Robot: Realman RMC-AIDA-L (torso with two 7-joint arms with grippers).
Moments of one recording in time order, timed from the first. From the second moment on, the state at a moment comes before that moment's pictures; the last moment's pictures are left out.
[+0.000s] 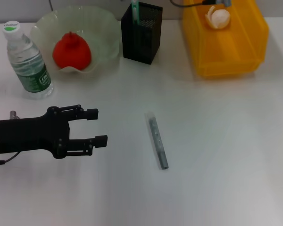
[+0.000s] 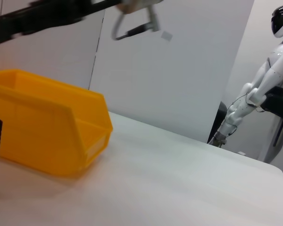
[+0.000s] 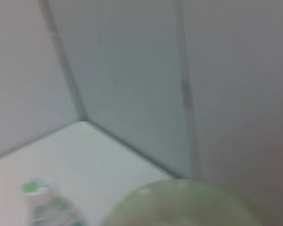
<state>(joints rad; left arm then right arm) -0.48 -2.02 0.65 0.54 2.05 1.74 -1.22 1.03 2.06 -1.12 -0.79 -2.10 -1.01 2.18</state>
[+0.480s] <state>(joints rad) -0.49 -2.02 0.65 0.54 2.05 1.74 -1.20 1.04 2.05 -1.12 -0.89 -2.33 -1.50 2.46</state>
